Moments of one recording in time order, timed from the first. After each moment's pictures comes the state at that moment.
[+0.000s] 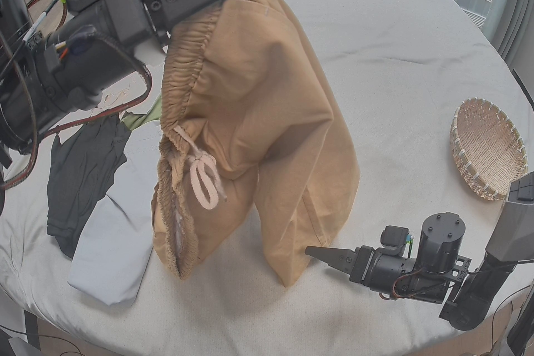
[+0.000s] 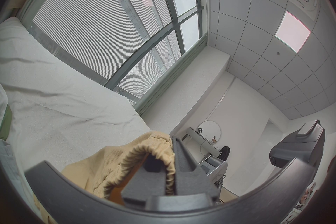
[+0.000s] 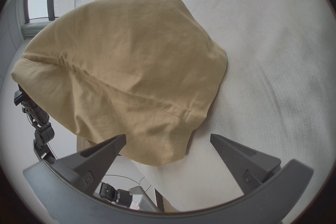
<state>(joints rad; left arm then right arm) -0.63 1.47 -1.06 -0.75 -0.53 -0.52 0.67 2.02 -0.26 -1.48 0.23 0.93</state>
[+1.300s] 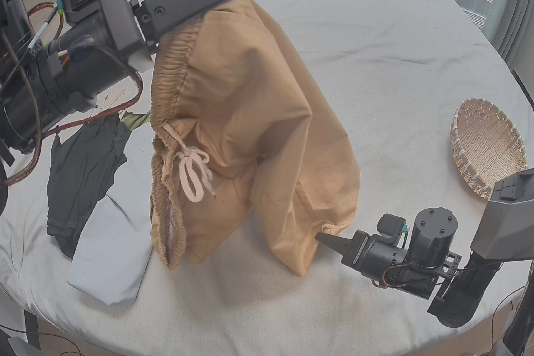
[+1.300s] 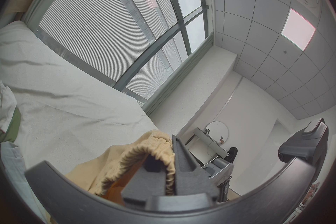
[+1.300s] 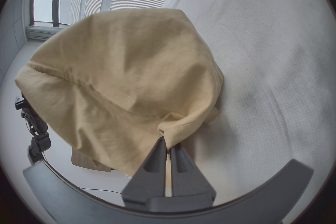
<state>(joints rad) -0.54 1.47 -1.03 -0.74 -0.53 -0.52 0.66 2.05 -0.31 -1.54 0.13 0.92</state>
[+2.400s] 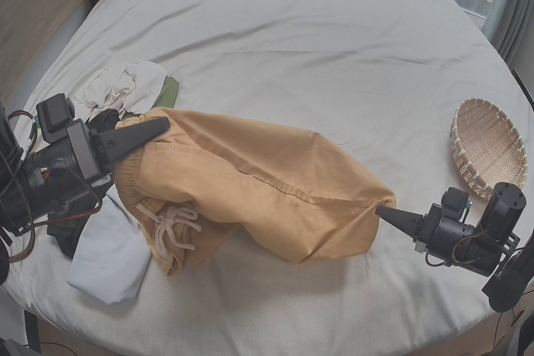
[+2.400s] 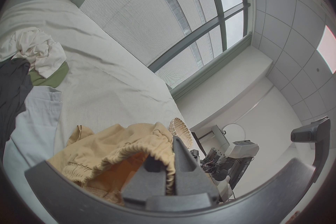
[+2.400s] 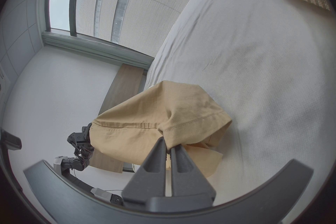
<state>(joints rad) -0.34 1.34 -0.57 -0.84 -0.56 -0.64 0.41 1.80 -0.17 -1.54 0.41 0.89</state>
